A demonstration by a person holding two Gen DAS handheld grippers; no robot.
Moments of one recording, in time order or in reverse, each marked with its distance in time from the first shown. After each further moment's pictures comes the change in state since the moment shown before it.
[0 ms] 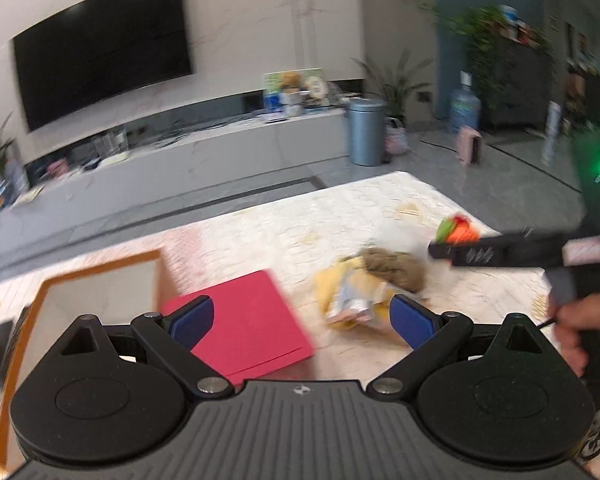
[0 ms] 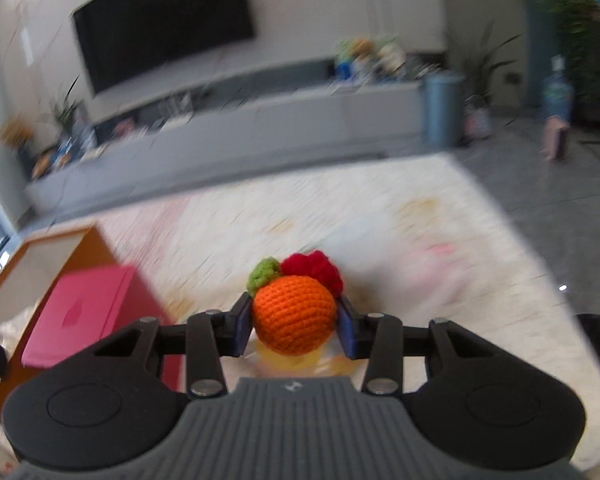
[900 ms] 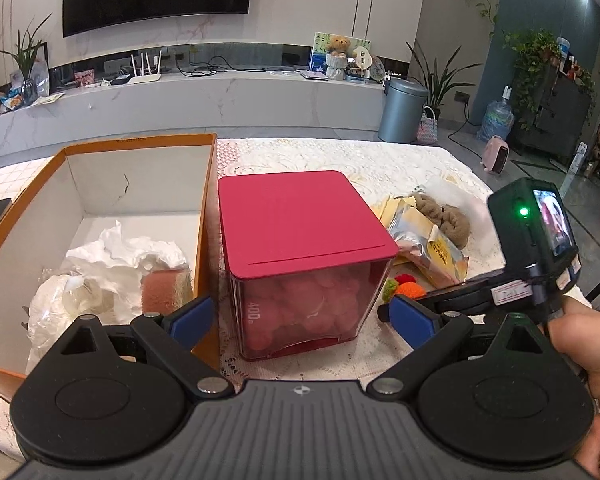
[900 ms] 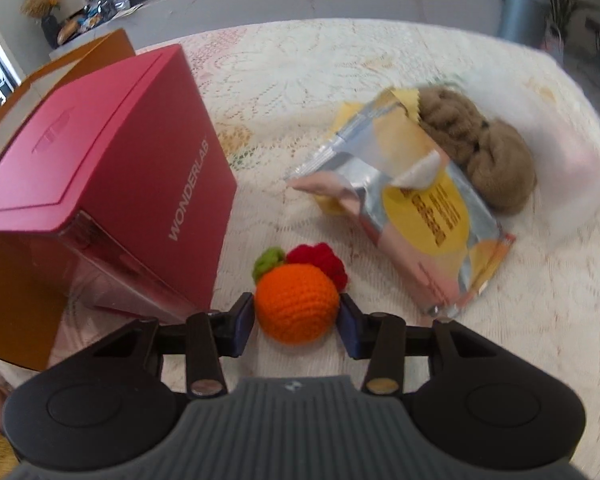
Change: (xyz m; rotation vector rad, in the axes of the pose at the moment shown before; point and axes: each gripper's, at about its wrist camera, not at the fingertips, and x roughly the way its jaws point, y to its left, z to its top) left arm 0.009 0.073 -0.073 -0.261 0.099 0.003; right arm 0.116 0.084 -0.069 -0.198 0.429 0.090
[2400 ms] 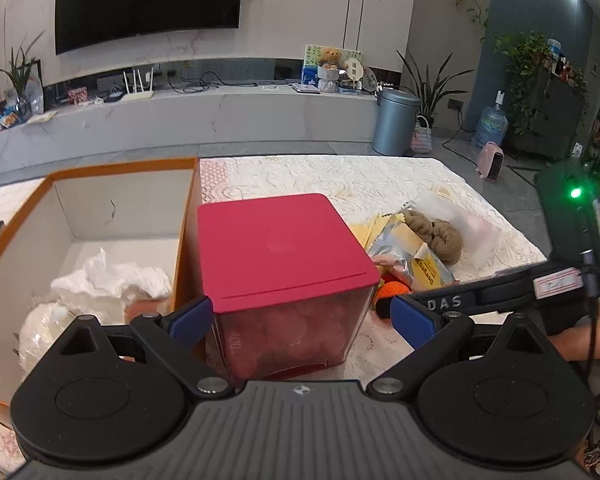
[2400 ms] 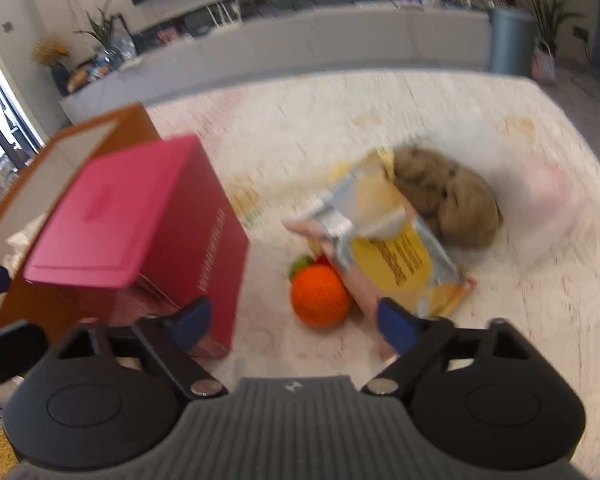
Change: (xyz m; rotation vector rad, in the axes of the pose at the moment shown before) left arm 0.008 -0.009 0.008 0.017 -0.040 -0.022; right arm -0.045 -0.017 0.005 0.087 -0.108 0.058
